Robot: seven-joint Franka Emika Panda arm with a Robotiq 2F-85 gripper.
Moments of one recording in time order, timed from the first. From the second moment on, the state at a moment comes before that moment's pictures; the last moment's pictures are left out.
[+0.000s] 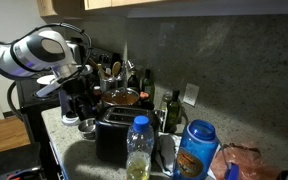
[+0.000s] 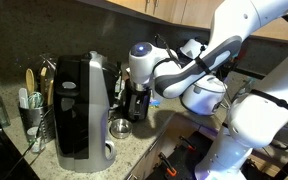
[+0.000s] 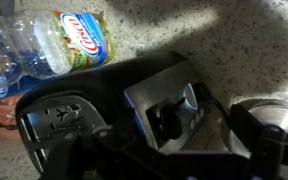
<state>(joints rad) 0.09 -0.29 0.29 -2.68 -0.71 2.37 0.32</state>
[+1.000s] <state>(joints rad) 0.13 -0.18 0.26 -2.62 -1.21 2.39 0.83</state>
